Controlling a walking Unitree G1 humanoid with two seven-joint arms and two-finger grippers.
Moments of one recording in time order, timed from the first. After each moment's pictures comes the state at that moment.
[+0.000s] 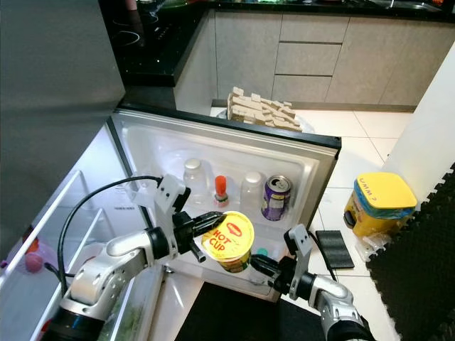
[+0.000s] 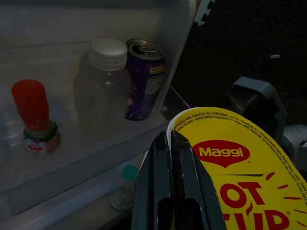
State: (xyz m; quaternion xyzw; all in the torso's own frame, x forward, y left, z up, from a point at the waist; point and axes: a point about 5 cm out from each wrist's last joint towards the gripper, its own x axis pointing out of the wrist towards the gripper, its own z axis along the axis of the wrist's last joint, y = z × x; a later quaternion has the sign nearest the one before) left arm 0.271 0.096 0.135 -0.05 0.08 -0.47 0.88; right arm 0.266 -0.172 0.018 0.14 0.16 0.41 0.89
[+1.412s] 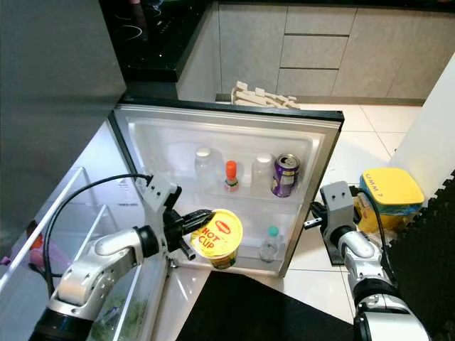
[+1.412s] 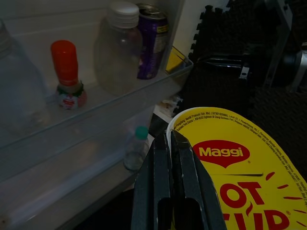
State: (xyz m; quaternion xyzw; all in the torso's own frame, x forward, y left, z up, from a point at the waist) left arm 0.272 0.115 0.139 -0.02 0.09 -0.44 0.89; right arm 0.326 -0.250 0.073 -0.09 0.10 0.08 0.99
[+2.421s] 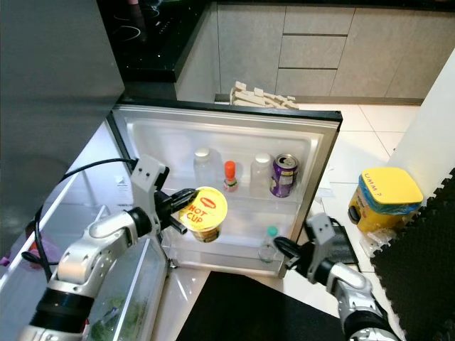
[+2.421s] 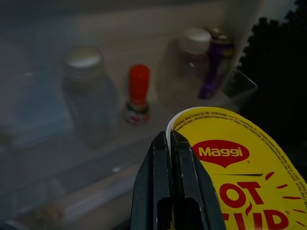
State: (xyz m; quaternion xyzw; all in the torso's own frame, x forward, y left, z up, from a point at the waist) left arm 0.307 0.137 0.154 0.00 0.06 -0.35 0.94; right arm 0.282 -0.193 0.039 0.05 0.12 0.39 0.91
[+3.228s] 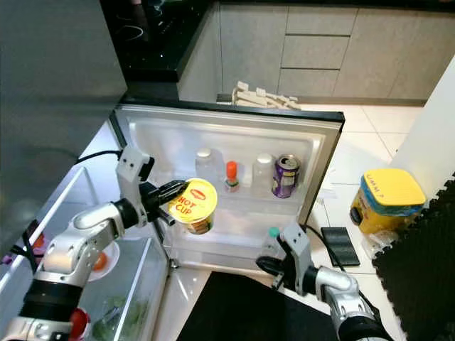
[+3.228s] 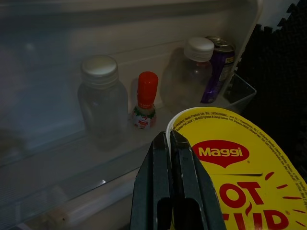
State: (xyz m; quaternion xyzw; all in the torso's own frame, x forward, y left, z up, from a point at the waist) left arm 0.308 0.155 0.161 0.00 0.05 -0.37 0.93; right arm 0.260 -0.187 0.006 -0.03 0.24 0.39 0.89
